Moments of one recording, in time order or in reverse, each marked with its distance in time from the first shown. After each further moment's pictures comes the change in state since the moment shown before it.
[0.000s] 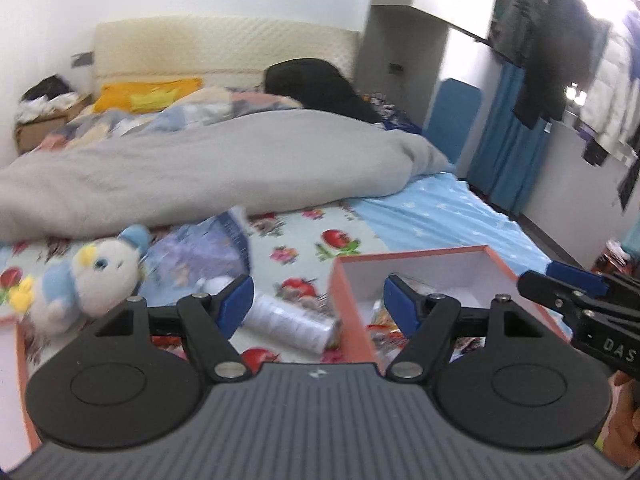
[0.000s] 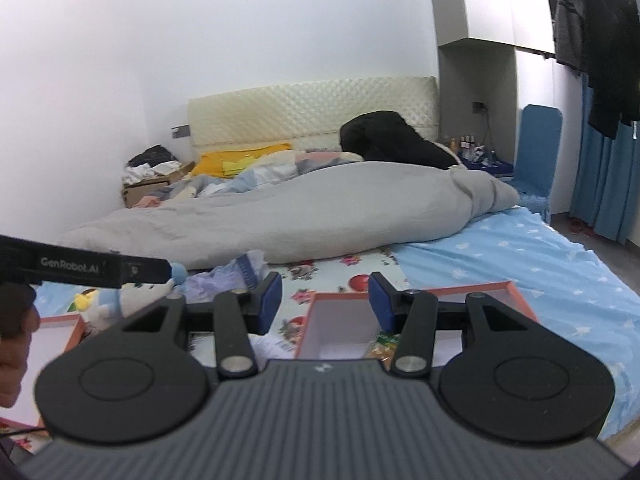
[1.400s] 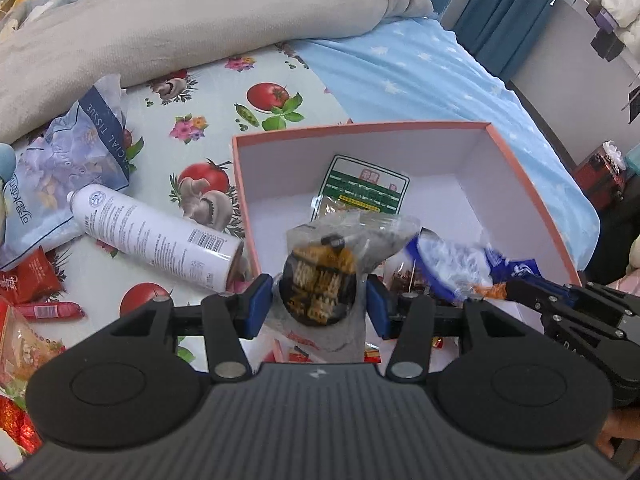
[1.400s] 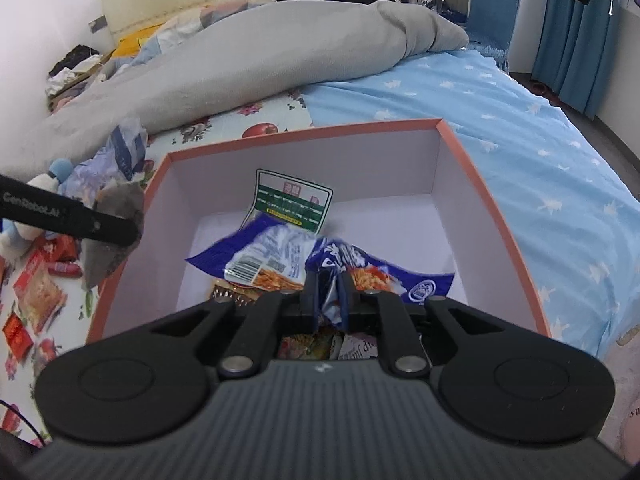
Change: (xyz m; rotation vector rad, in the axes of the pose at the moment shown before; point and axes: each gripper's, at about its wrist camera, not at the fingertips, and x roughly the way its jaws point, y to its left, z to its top) left arm 0.228 -0.090 0.001 0.037 0.516 -0.101; right arm 0.108 -0.128 -0.053 0.126 0.459 -0.147
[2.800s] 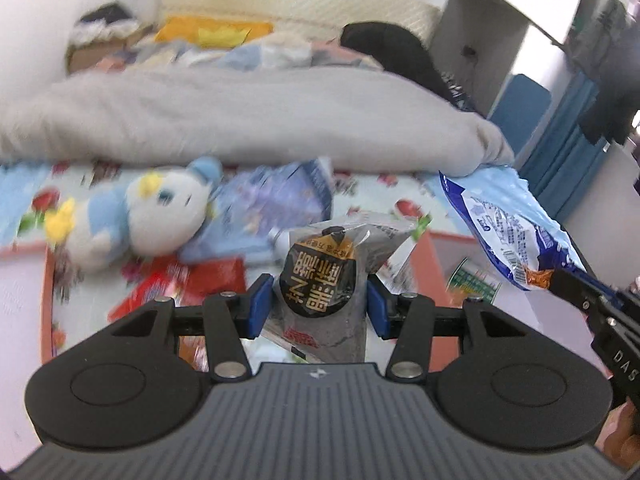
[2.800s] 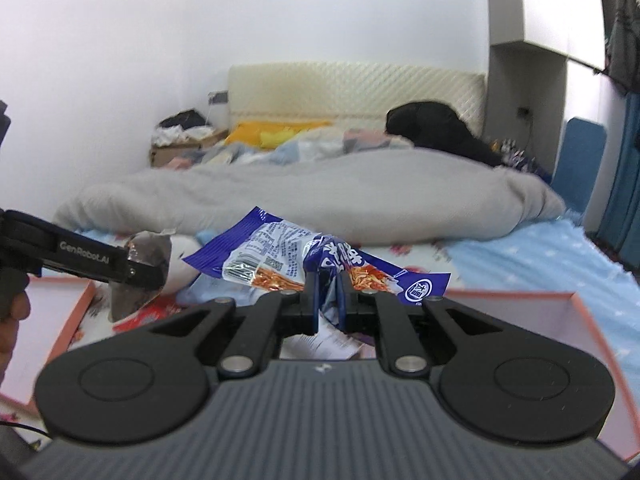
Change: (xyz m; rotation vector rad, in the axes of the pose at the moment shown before) left arm -0.173 0.151 -0.106 -0.219 -0.405 0.162; right arm -0.095 0.179 -0.003 -0.255 -0.448 0.154
